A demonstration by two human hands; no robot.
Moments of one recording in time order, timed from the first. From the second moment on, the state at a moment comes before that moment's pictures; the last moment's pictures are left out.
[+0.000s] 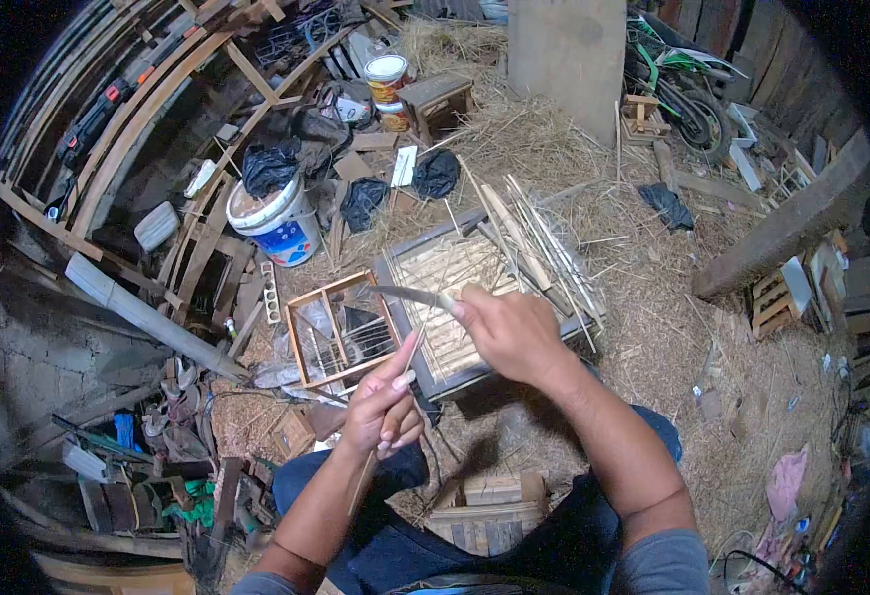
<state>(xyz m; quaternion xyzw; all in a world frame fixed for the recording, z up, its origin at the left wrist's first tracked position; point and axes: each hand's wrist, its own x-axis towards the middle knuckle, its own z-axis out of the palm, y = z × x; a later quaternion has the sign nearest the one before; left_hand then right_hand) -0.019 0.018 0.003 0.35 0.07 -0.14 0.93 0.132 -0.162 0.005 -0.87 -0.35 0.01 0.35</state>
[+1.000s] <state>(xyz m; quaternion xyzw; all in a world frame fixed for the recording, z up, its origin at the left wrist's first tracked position) -0.023 0.023 0.003 0.33 0.09 -0.15 0.93 0.147 -0.173 0.002 -0.86 -0.33 0.04 0.39</state>
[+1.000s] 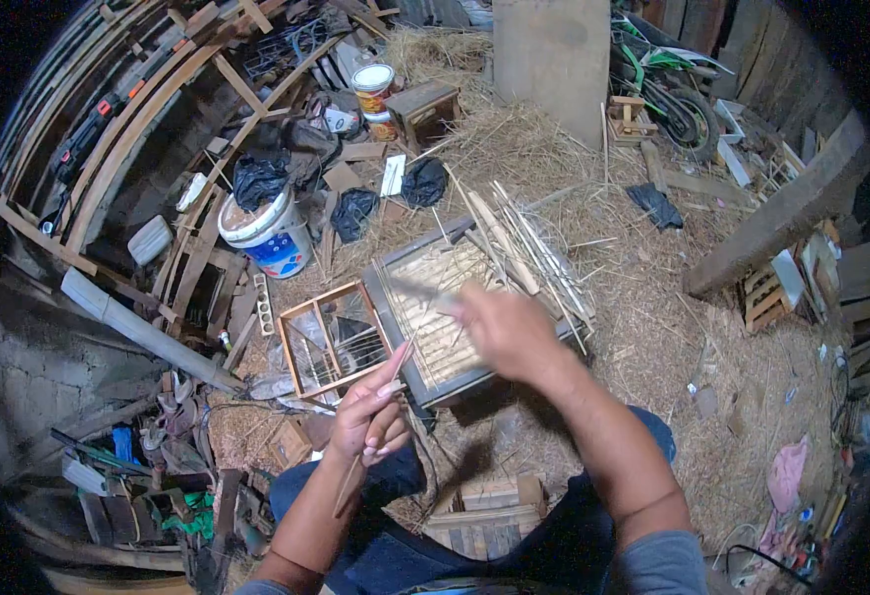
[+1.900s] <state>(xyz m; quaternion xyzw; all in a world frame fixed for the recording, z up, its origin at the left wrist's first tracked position) -0.024 0.000 -0.007 0.55 0.10 -0.19 0.81 0.188 -0.207 0.011 -0.56 0.02 0.12 0.82</state>
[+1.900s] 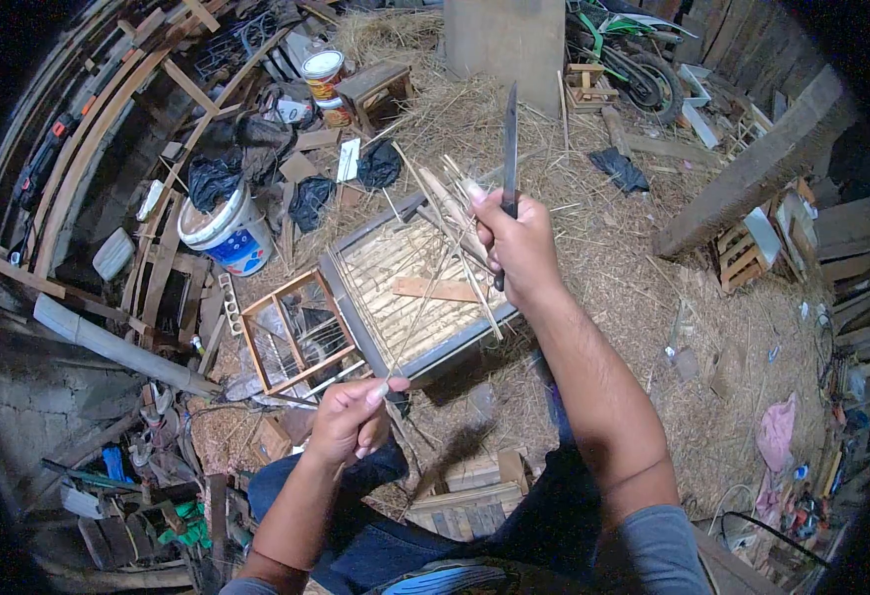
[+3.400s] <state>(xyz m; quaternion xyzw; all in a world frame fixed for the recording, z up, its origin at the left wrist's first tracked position) -0.018 0.003 0.000 0.48 0.15 0.02 0.86 0.107 -0.163 0.013 -0.84 -0.43 -0.02 0.34</state>
